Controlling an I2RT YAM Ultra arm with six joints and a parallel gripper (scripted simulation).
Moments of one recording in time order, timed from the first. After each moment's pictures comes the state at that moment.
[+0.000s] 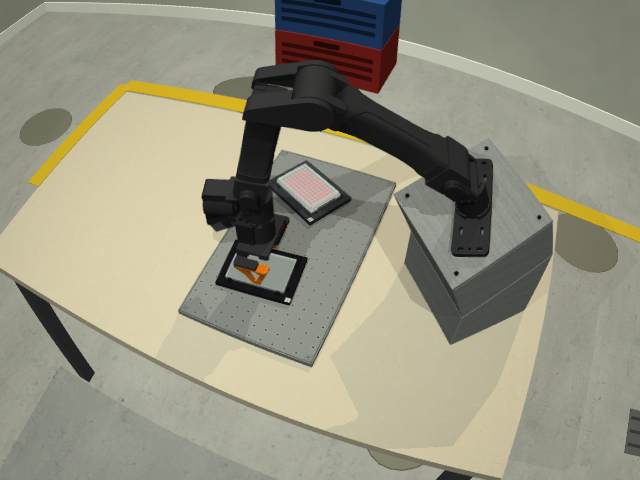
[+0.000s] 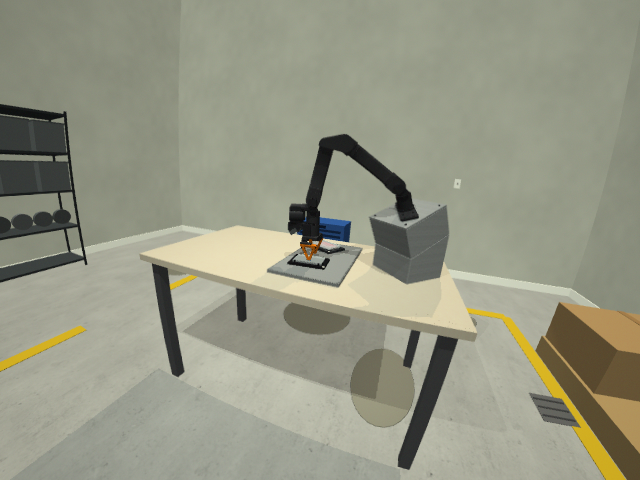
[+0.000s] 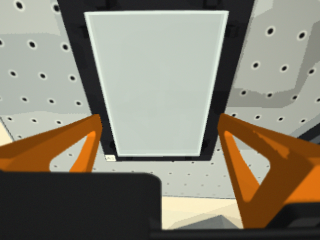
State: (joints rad) arm 0.11 2.19 1.19 -0.22 -0.21 0.18
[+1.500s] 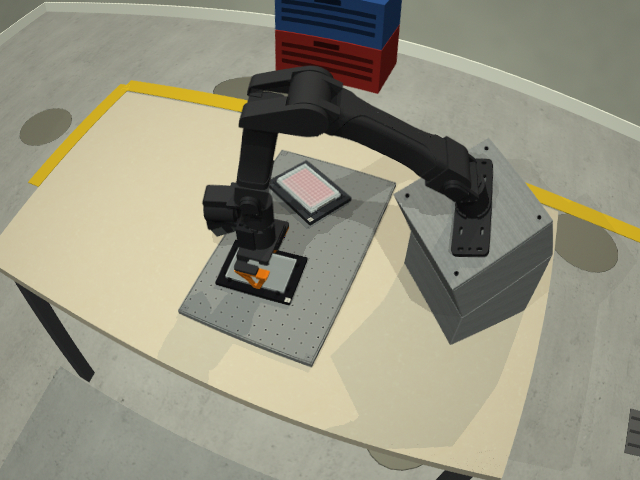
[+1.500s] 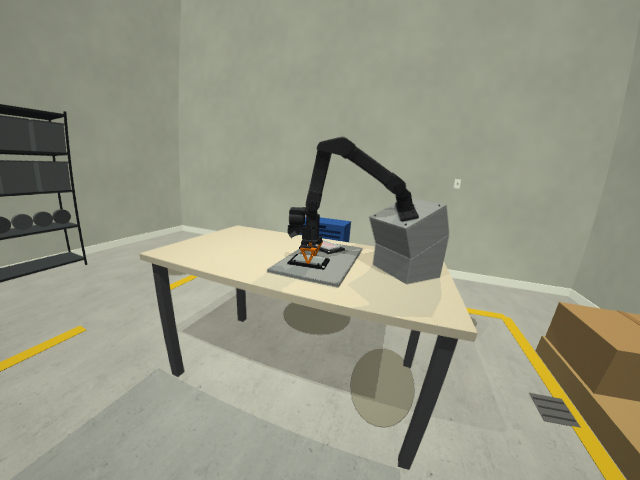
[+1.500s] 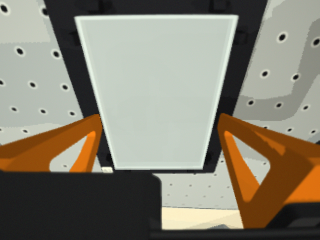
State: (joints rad) arm 0.12 2.24 1.21 -0.19 -0.20 0.19
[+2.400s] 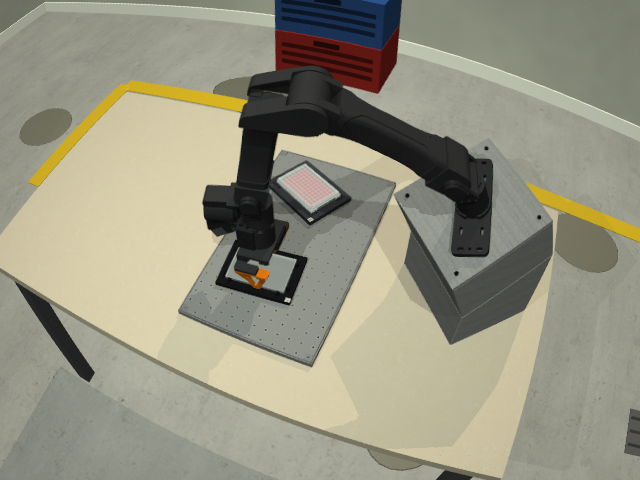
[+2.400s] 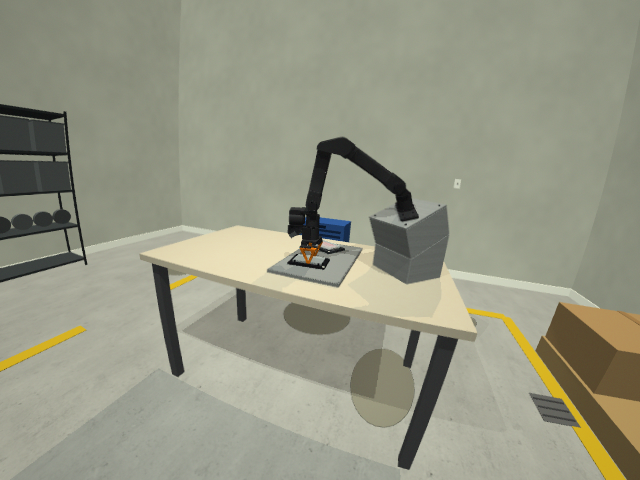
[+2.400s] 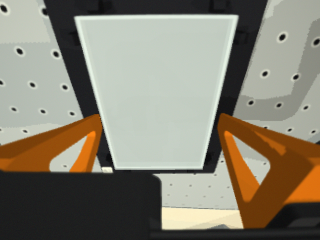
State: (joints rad) arm 0.12 2.25 1.21 -0.19 -0.20 0.19
